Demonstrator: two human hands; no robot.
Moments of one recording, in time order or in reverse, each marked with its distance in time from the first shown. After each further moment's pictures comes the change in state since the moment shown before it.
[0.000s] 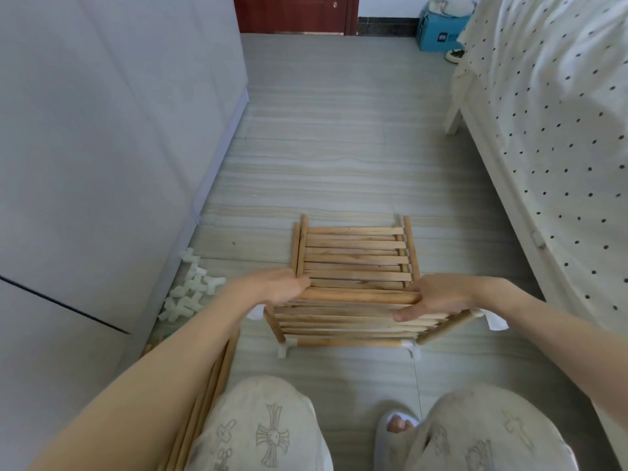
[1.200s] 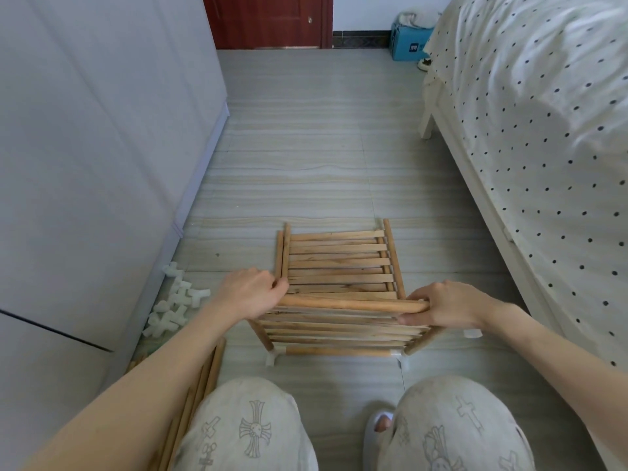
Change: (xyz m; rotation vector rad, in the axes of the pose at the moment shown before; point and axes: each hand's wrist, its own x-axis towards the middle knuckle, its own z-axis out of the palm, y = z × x) left_hand -0.011 0.007 0.011 0.221 0.375 0.064; right_hand -0.028 0.045 0.023 -0.134 0.366 -0.029
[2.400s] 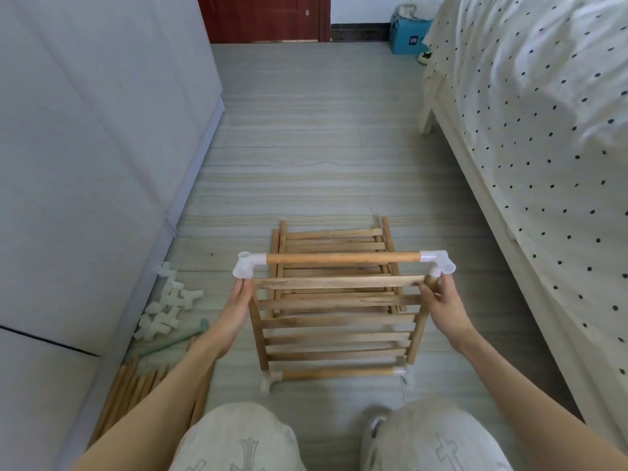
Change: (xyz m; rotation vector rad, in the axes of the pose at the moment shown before) left_hand 0.008 -0.030 0.076 -1.238 0.048 -0.336; right_hand 0.036 0.025 0.065 1.027 0.509 0.244
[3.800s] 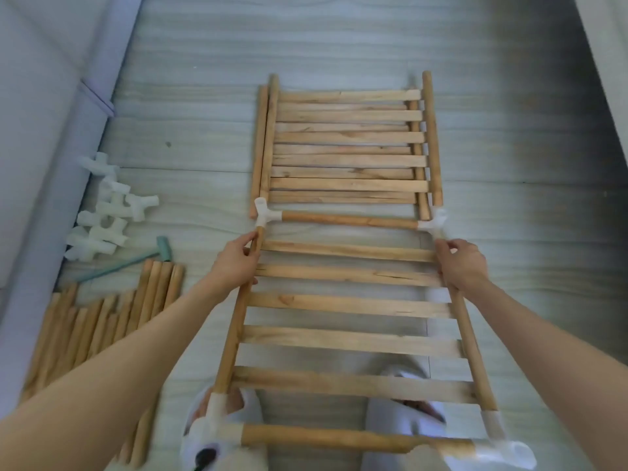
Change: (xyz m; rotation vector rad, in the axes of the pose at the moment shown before) left_hand 0.100 -0.127 0.041 0.319 0.041 -0.281; right_hand 0.094 0.158 0.068 -0.575 0.034 0.355
